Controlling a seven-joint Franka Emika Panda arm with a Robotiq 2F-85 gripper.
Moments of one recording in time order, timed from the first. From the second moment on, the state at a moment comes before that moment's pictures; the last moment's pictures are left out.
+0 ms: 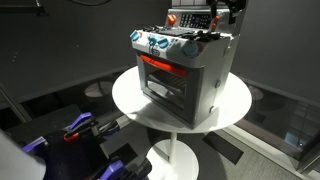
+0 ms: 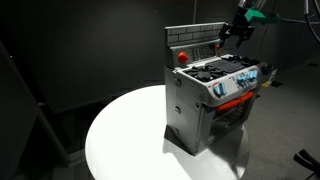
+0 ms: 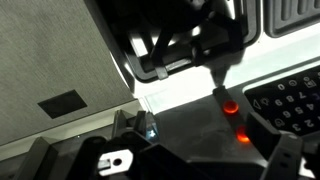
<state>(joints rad) -0.06 0.23 -0.06 -1.82 0.06 2.35 0.22</state>
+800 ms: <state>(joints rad) -0.06 0.27 -0.07 -1.77 0.06 2.32 0.22</state>
